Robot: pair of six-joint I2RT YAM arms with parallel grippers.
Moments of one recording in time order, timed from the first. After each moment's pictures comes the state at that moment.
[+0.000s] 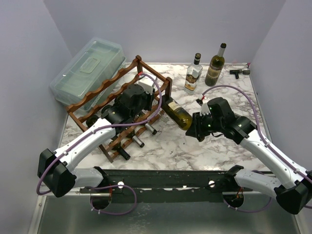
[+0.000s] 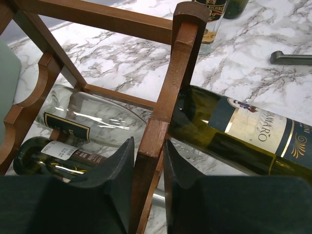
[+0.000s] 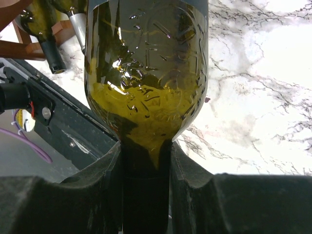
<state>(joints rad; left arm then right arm) -0.71 1.25 1.09 -0.18 -0.22 -0.08 0.61 1.01 0.96 -0.73 -0.25 0.37</state>
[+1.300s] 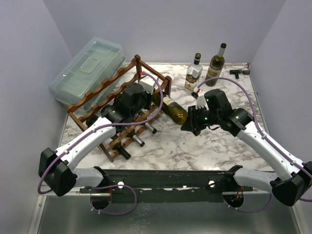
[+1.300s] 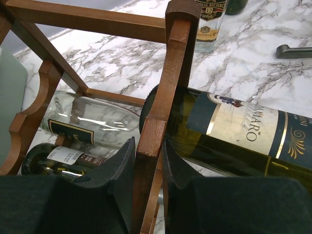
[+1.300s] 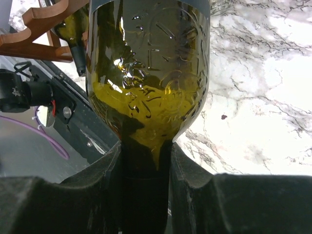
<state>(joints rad) -0.69 1.26 1.10 -0.17 -0.18 -0.01 0.61 1.12 1.11 -0.74 -0.32 0.35</state>
